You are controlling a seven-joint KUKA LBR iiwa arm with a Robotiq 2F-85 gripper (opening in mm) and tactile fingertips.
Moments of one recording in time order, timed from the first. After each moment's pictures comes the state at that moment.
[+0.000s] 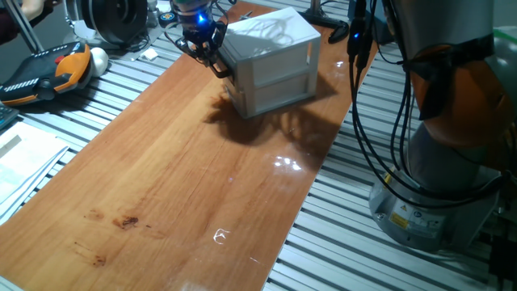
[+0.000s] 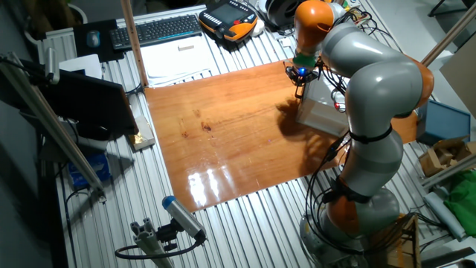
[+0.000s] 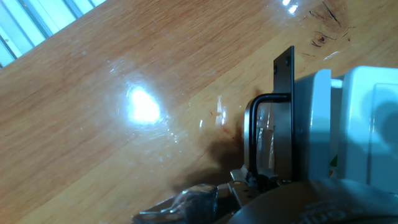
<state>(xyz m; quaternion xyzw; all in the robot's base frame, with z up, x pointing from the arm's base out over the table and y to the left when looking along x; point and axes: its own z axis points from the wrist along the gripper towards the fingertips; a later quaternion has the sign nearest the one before) 0.591 -0.094 0.177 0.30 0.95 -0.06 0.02</state>
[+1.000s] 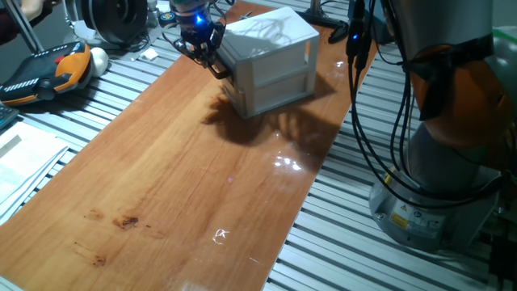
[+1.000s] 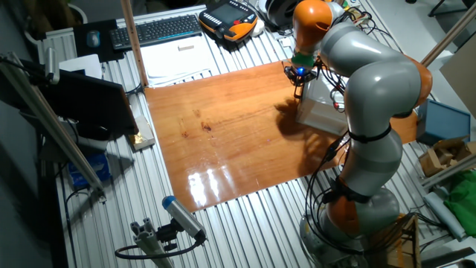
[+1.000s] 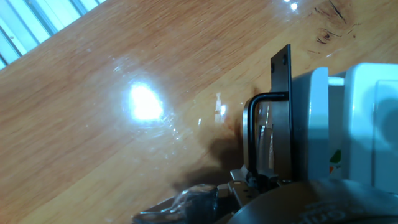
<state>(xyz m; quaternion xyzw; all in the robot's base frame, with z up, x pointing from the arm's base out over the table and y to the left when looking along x) 0.593 -0.088 0.177 0.30 0.95 -0.06 0.01</state>
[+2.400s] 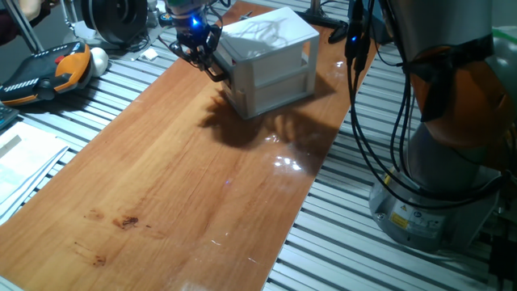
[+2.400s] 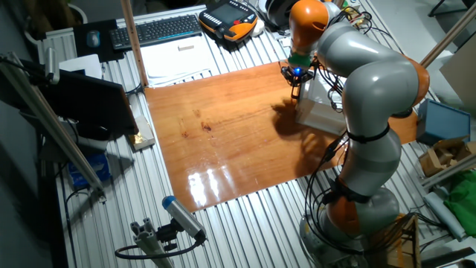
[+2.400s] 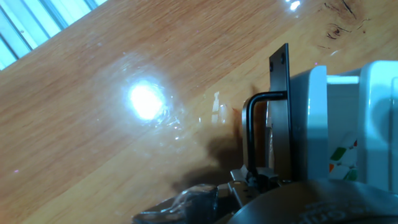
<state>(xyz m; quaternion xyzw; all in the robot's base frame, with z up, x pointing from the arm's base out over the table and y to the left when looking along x) 0.595 -0.074 0.176 0.29 0.95 -0.06 0.01</state>
